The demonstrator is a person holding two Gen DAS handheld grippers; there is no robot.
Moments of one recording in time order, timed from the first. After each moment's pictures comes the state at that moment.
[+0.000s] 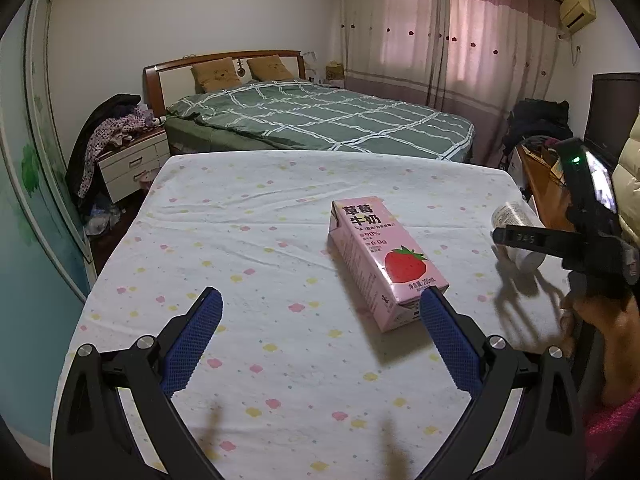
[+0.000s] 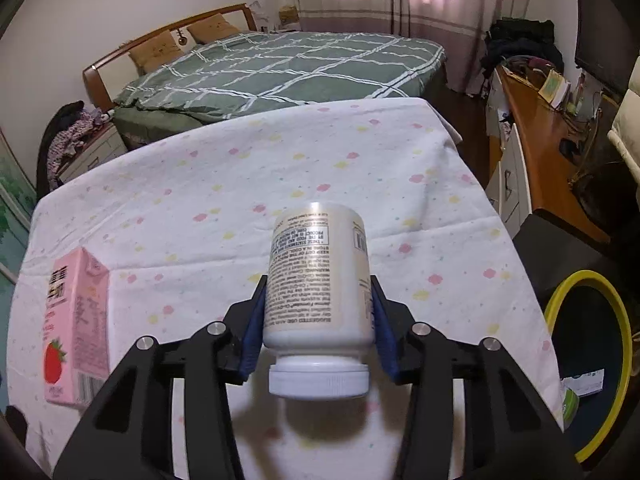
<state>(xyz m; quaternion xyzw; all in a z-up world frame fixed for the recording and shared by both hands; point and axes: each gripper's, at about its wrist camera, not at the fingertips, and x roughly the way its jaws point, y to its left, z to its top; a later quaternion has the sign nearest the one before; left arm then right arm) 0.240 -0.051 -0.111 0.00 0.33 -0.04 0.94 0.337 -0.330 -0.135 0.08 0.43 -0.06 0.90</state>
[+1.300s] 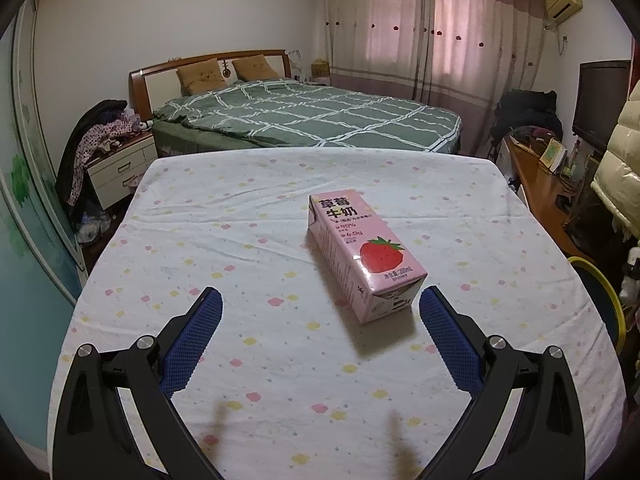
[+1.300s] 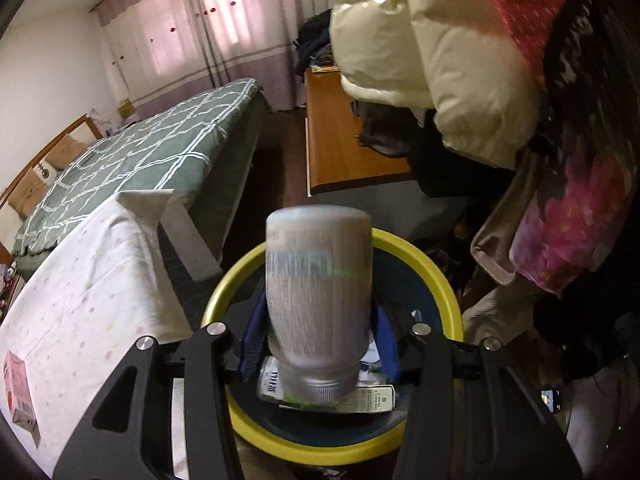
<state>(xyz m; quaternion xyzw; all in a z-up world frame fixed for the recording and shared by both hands) 0.234 -0.066 -0.115 0.01 0.34 -0.06 0.94 0.154 -0.557 -0.124 0.22 0.33 -0.33 0.86</state>
